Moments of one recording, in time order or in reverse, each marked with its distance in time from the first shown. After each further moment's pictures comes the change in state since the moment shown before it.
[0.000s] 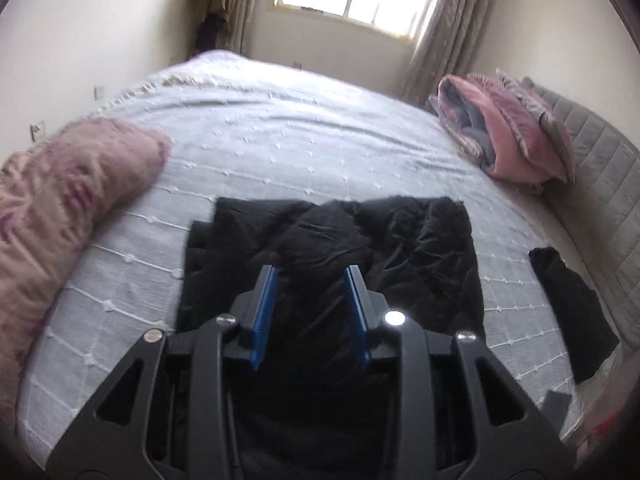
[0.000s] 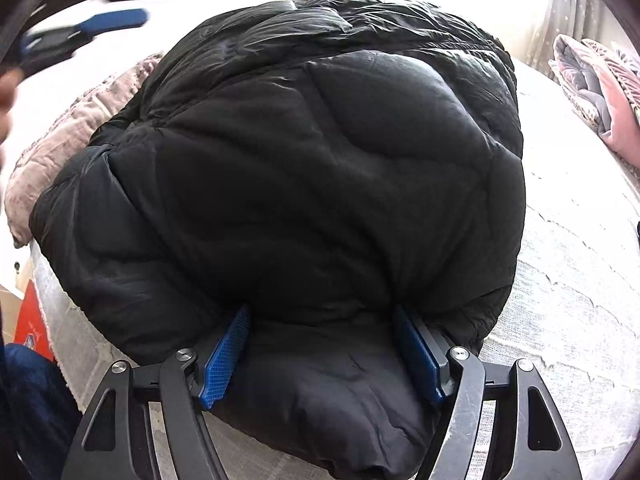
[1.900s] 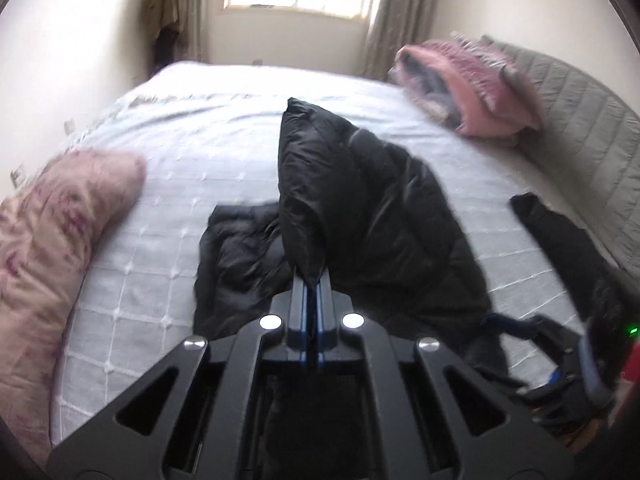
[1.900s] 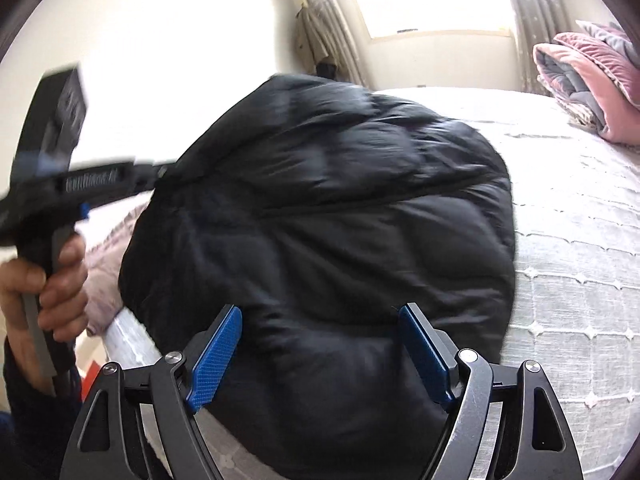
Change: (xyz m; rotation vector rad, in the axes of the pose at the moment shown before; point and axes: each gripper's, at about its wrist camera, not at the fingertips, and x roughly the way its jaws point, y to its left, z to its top) left arm -0.027 -0.018 -0.026 0.172 0.035 -0.028; right arm -0.094 -0.061 -0.015 0.156 -0.333 0.212
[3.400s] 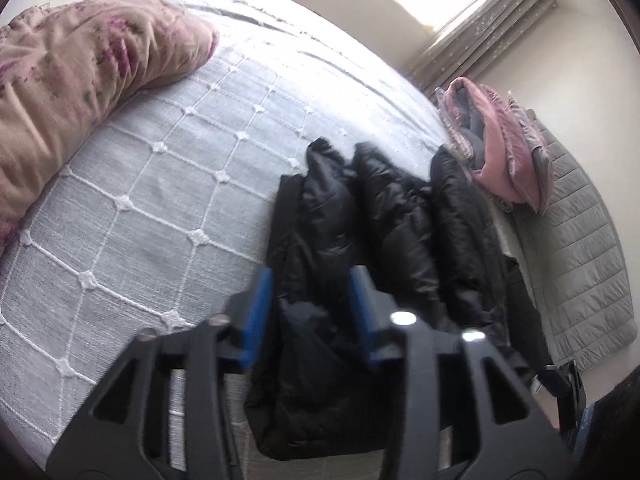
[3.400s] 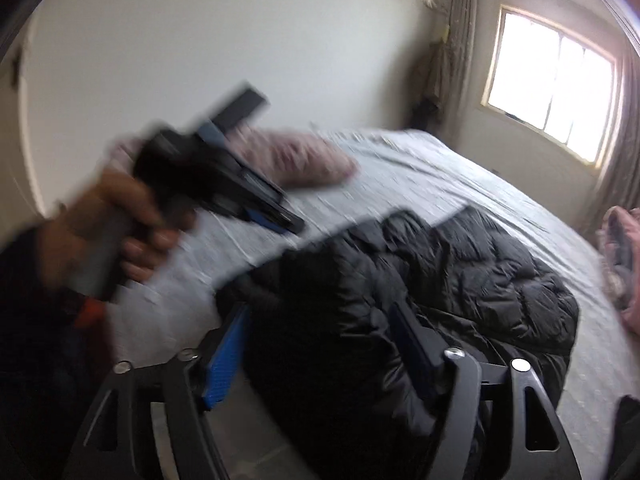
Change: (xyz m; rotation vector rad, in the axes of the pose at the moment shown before) left arm 0.022 0.122 -0.042 -0.434 0.083 -0.190; right arm -0.021 0.121 -0.003 -0.554 -0.037 0.054
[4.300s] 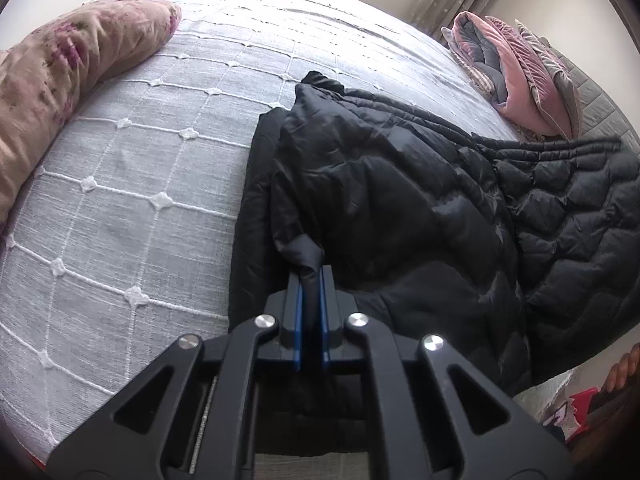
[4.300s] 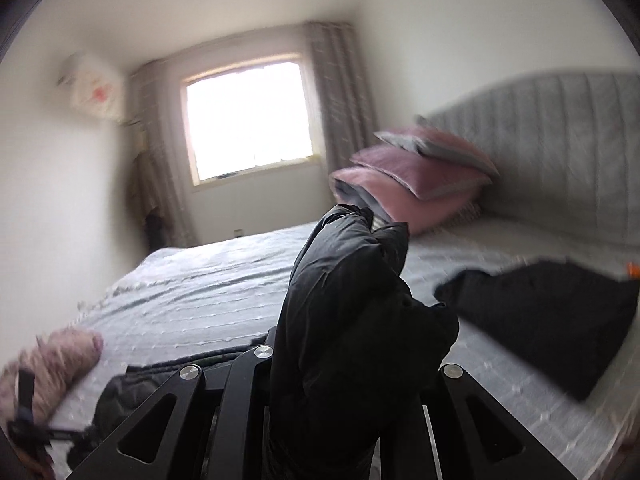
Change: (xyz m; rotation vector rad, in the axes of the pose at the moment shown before) left arm 0.062 -0.024 -0.028 0.172 0.142 0.166; right arm -0.163 -0.143 -0.046 0.621 -0.330 -0.834
